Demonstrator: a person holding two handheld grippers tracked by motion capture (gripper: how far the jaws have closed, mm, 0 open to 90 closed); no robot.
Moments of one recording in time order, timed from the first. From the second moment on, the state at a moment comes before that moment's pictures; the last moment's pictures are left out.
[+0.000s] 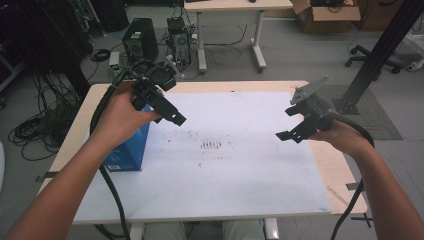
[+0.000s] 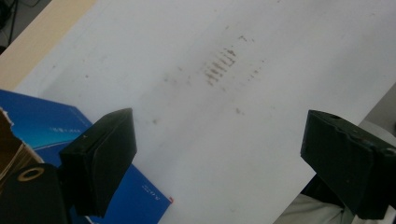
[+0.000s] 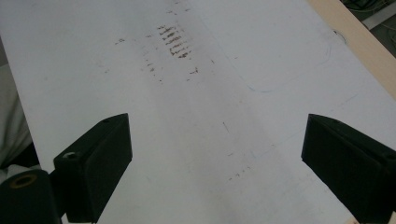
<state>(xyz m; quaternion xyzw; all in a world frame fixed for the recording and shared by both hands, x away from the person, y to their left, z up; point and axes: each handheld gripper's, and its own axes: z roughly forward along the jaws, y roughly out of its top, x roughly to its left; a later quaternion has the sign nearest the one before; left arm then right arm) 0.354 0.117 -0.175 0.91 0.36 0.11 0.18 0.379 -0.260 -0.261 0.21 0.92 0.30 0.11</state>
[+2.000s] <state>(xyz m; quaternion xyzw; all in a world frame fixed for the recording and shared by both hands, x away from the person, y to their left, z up) 0.340 0.048 -0.203 0.97 0.18 0.07 0.15 0.391 -0.251 -0.257 0.21 0.92 0.31 0.10</state>
